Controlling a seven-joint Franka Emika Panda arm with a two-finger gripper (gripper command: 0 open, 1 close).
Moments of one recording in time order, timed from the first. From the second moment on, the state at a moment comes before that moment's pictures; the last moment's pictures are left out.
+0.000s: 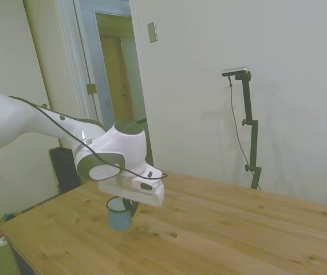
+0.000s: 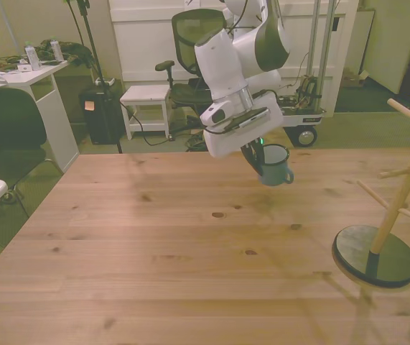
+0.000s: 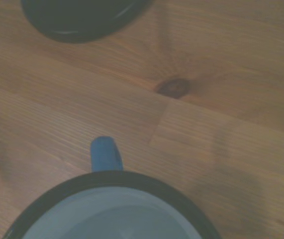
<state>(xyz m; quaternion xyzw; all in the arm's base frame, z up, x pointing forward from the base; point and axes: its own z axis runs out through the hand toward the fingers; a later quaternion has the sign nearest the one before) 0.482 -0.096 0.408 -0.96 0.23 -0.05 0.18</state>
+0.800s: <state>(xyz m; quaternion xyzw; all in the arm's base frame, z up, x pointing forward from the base) 0.545 -0.097 0.376 -0.95 0.31 -0.03 0.11</state>
